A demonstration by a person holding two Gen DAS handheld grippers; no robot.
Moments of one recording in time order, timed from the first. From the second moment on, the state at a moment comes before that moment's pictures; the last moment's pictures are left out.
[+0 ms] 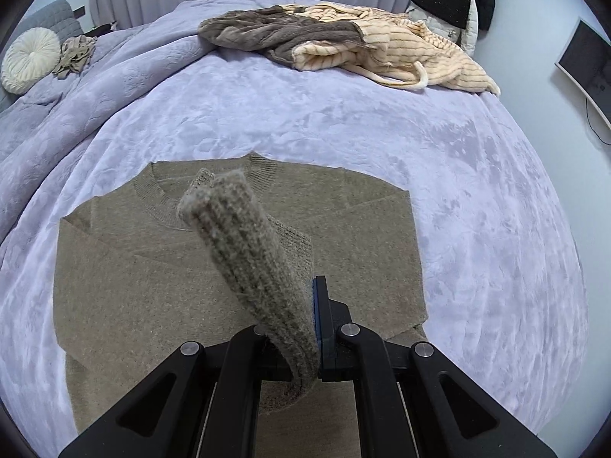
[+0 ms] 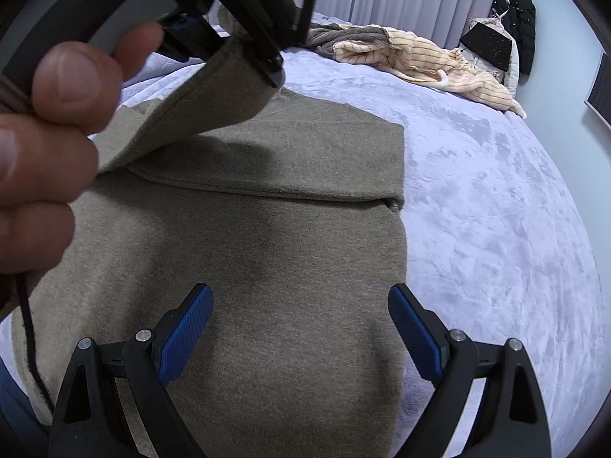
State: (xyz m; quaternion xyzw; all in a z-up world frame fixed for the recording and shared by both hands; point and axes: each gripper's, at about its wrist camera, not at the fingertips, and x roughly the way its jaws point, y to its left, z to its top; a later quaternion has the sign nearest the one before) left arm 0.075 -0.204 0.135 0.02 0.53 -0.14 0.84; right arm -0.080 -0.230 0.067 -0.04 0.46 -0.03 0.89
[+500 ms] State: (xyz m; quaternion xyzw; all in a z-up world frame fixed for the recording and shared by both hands) left arm 0.070 -0.271 0.089 0.09 0.55 -0.17 0.81; right arm -0.096 -0.247 0.054 -0.04 0.47 -0.04 0.88
